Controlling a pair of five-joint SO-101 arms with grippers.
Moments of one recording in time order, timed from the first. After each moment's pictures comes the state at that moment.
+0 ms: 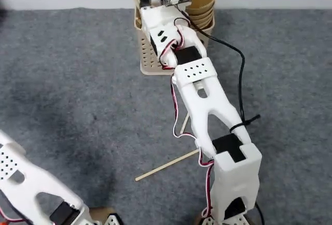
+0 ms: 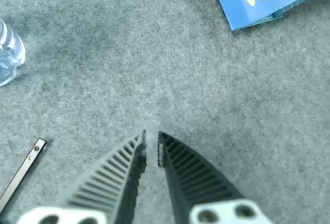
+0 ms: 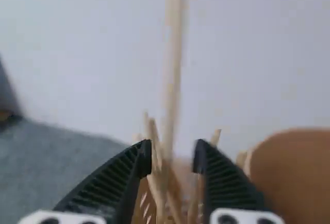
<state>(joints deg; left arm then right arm) -55.8 61.1 -92.8 99.8 24.7 -23.7 22.8 -20.5 18.0 -4.4</state>
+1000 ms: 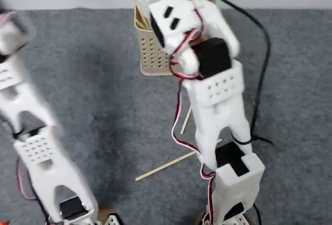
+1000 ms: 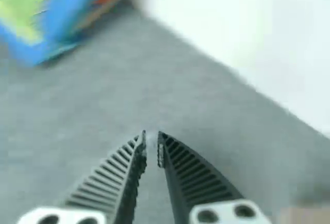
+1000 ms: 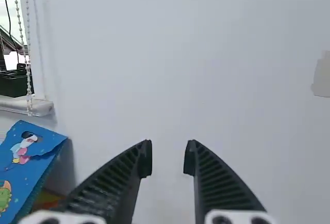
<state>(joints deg) -24.1 44.0 -92.4 99.8 24.7 -27.5 16.3 -67.2 51.7 -4.5</state>
